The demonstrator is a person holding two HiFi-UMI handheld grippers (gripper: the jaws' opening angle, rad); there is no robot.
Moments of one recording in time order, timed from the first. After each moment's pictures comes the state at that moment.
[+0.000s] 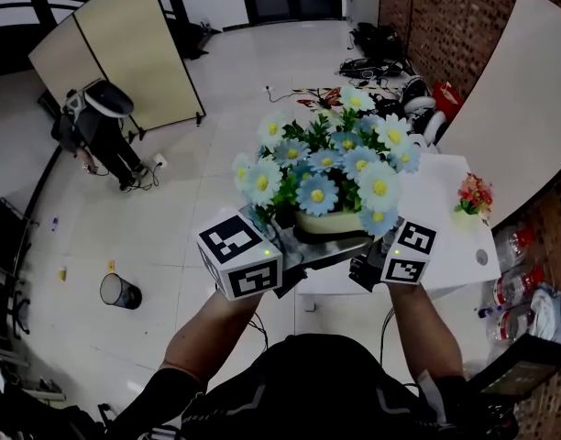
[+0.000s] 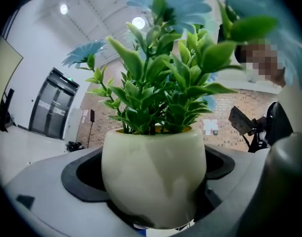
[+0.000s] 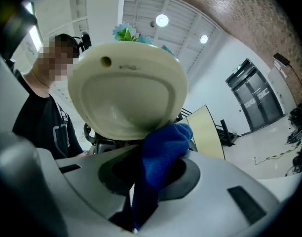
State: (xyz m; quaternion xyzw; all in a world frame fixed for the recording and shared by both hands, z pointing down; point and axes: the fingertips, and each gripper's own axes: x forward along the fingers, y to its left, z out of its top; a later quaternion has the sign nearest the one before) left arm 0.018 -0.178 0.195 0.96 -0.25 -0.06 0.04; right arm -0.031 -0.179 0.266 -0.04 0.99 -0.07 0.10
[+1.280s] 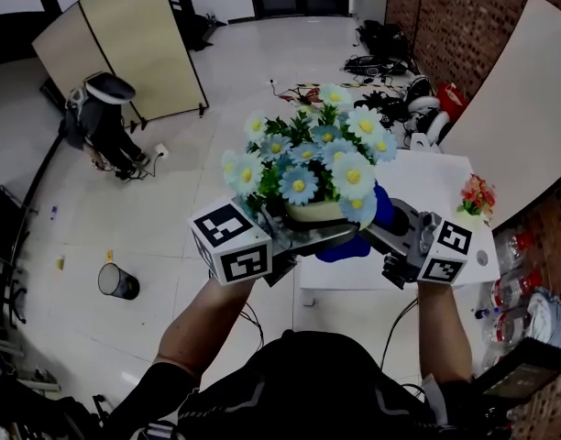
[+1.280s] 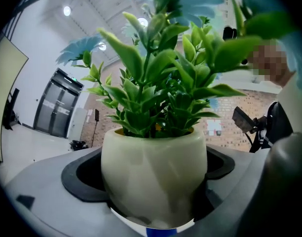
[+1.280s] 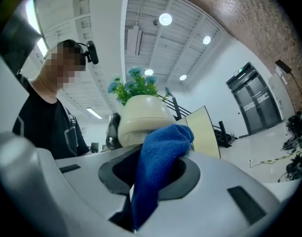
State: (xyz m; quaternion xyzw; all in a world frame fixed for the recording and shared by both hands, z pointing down) left arm 0.015 -0.196 0.212 0.96 -0.27 -0.06 0.05; right arm 0.043 -0.185 0.257 -0.05 0.99 -0.06 0.09
